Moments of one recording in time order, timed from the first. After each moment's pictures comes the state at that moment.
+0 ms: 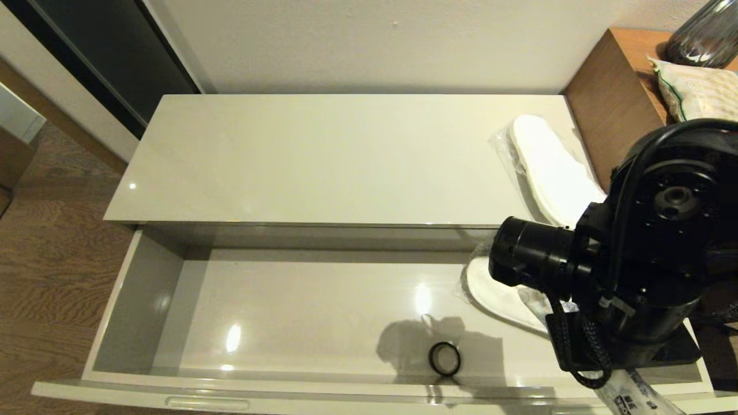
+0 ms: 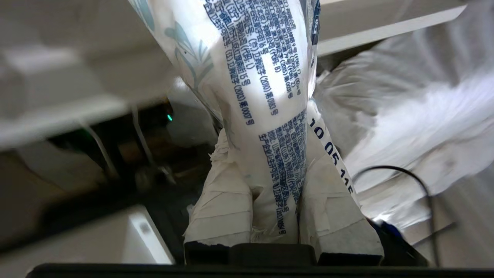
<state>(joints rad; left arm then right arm) 0.00 0.00 -0.02 0.05 0.01 0.01 0.75 1.83 -1.49 1.33 -0.44 0.94</state>
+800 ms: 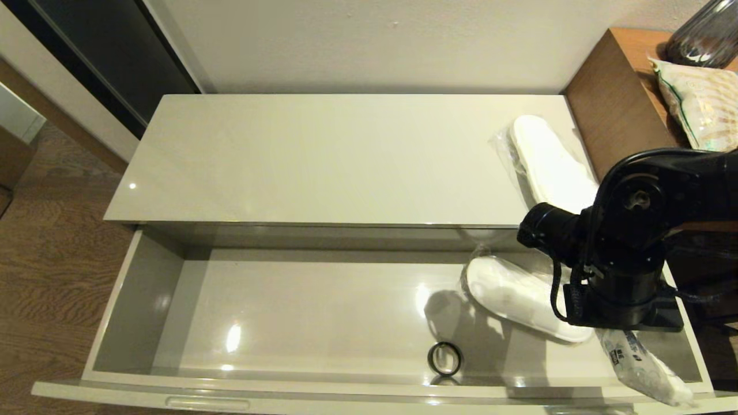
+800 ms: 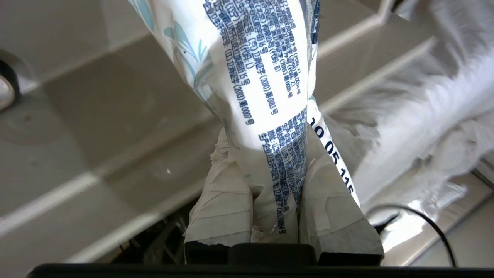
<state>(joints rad) 0.00 0.00 -0.02 0.05 0.01 0.01 0.45 1.89 -1.37 1.07 -0.55 0.83</state>
